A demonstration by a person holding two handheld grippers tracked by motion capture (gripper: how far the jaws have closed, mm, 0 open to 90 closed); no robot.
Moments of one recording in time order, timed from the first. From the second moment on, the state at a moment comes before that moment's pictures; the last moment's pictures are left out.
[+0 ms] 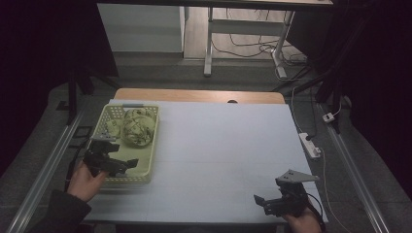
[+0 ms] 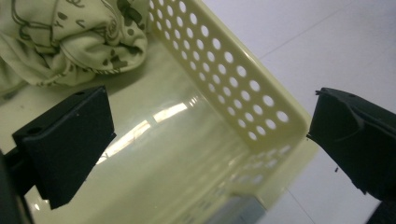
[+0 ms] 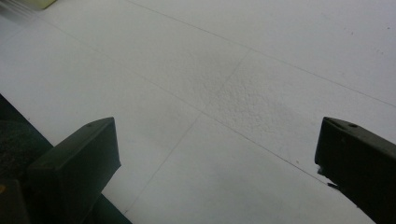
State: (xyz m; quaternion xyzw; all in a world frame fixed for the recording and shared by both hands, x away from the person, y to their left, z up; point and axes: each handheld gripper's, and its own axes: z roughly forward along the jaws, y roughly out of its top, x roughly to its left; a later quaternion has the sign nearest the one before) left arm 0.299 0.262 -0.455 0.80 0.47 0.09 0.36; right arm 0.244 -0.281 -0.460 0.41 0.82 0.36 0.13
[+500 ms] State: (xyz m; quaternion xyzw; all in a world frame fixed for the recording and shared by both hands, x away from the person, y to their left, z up) left arm 0.336 0.264 -0.457 0.80 0.48 0.11 0.34; right arm 0.244 -0.281 -0.460 0.41 0.82 0.36 0.13
